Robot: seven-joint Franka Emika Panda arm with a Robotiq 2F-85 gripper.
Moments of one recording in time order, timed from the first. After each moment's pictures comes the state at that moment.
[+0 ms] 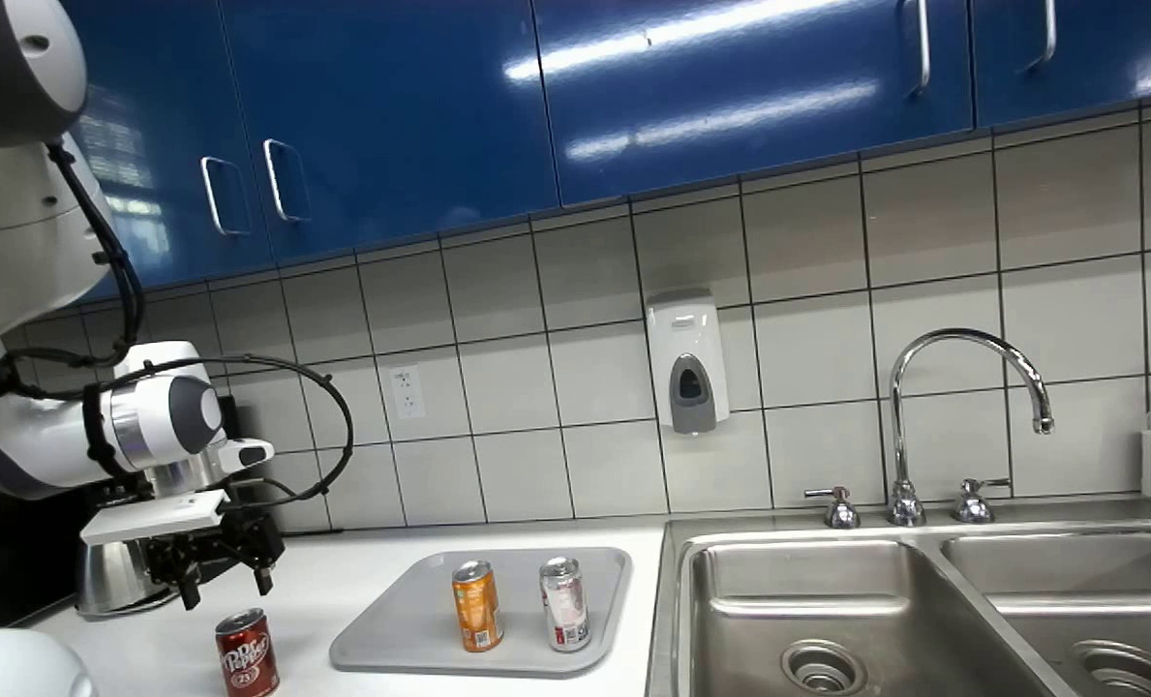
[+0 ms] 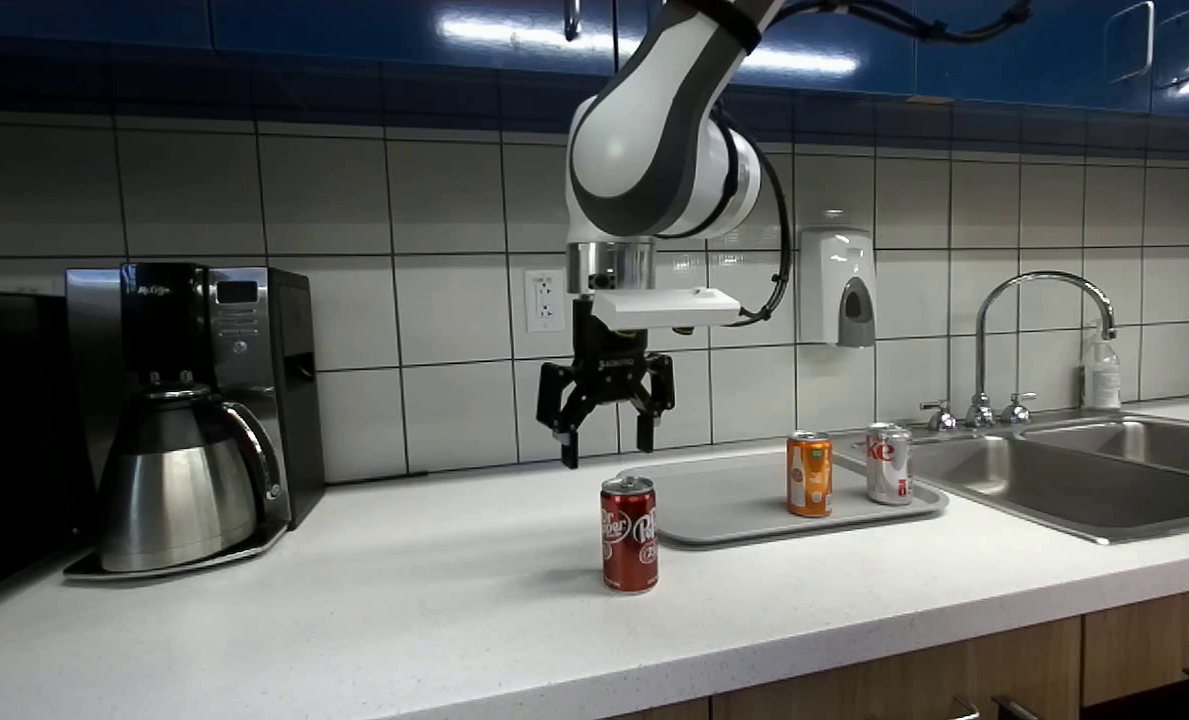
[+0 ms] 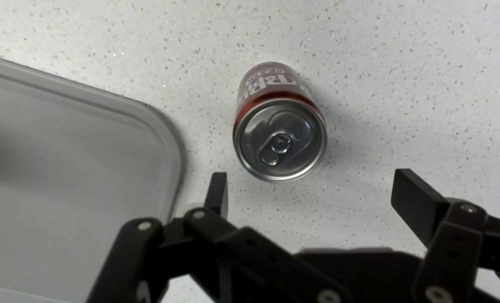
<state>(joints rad) 0.32 0.13 0.27 -2.30 -0.12 2.53 0.29</state>
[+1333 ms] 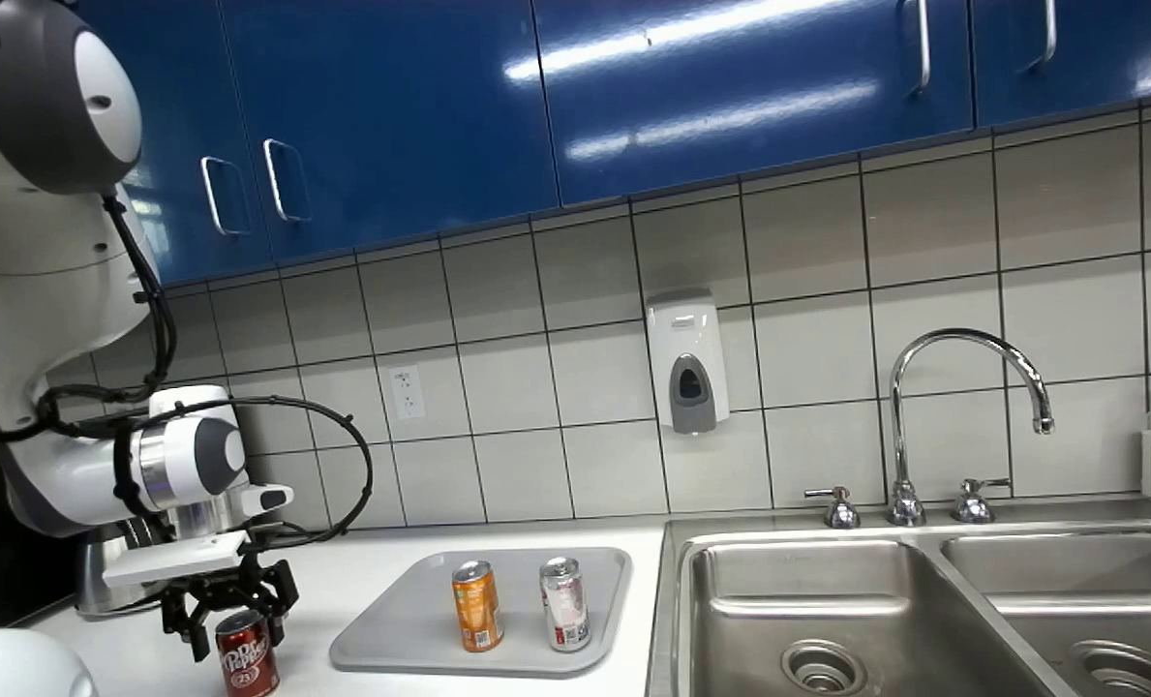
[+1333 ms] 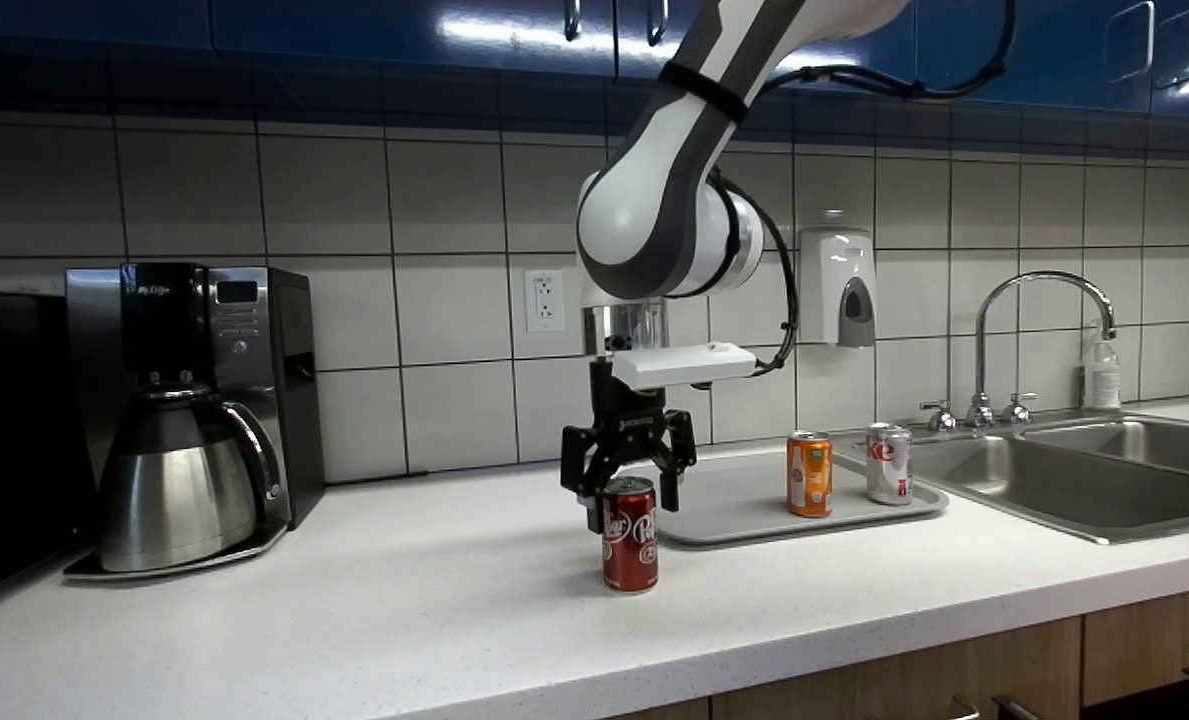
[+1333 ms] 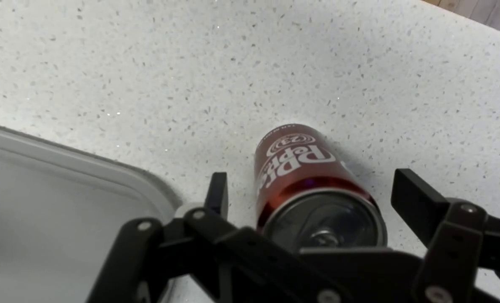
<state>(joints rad) 0.31 0.24 0.25 -2.30 -0.10 2.52 0.24</state>
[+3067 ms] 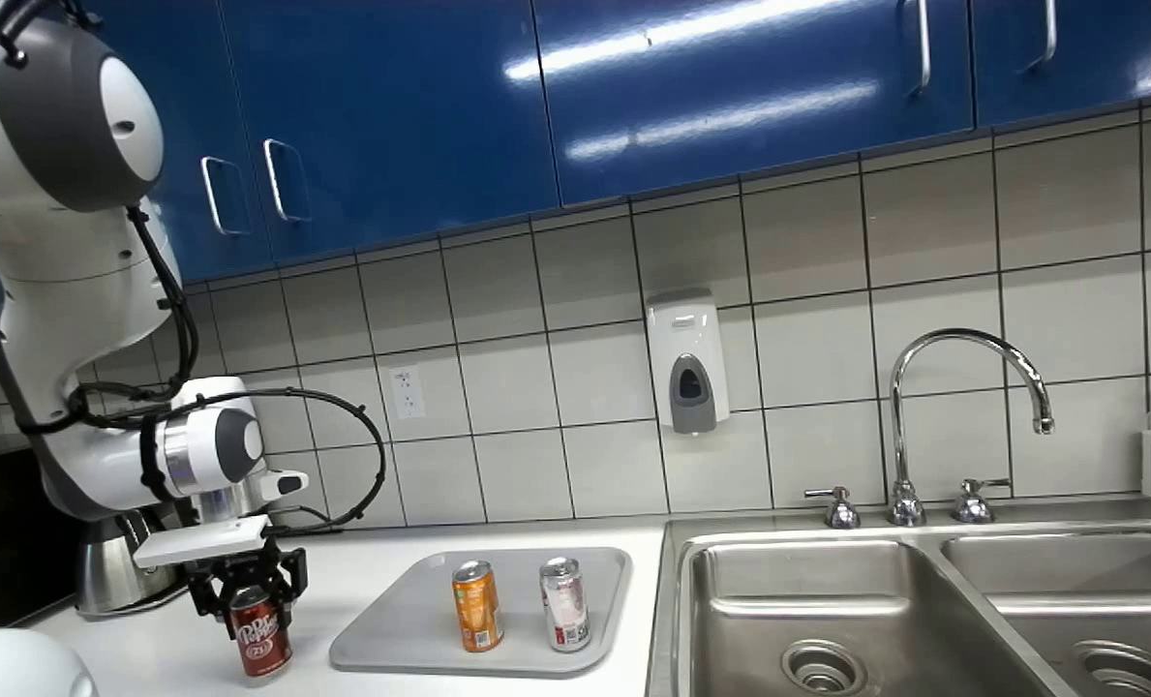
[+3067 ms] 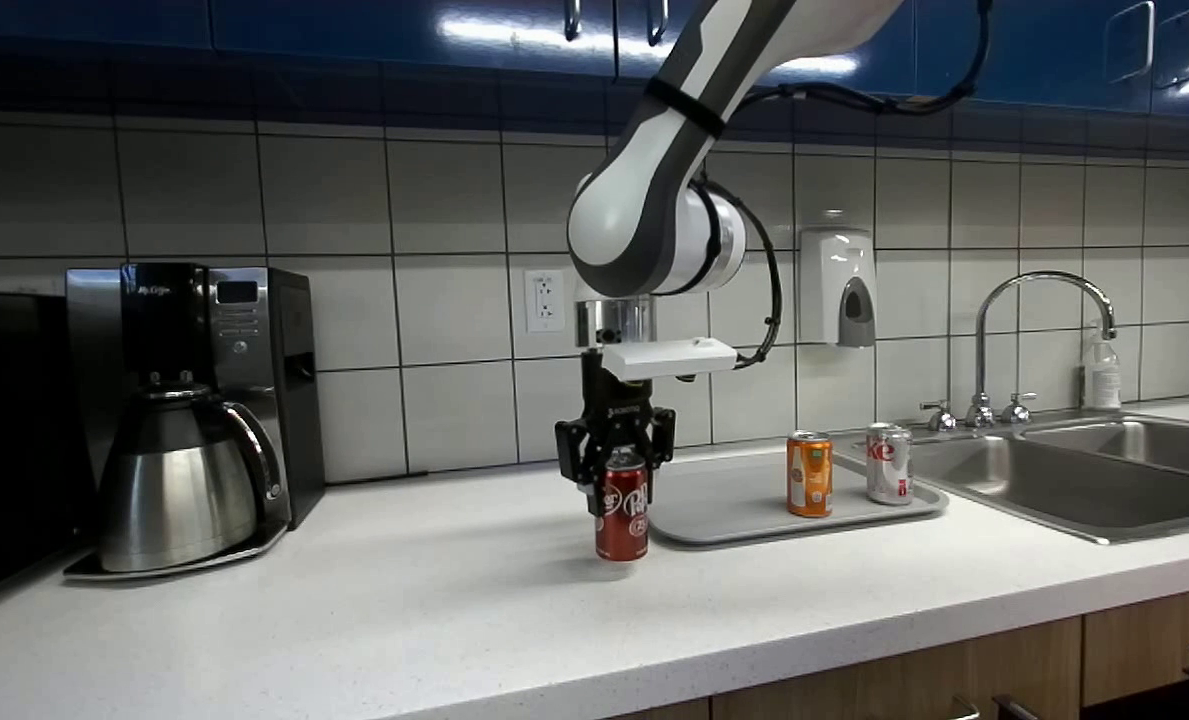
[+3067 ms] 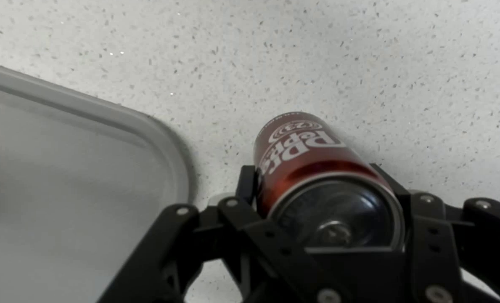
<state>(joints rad) 0.32 0.29 0.22 -2.21 -0.11 2.51 0.21</state>
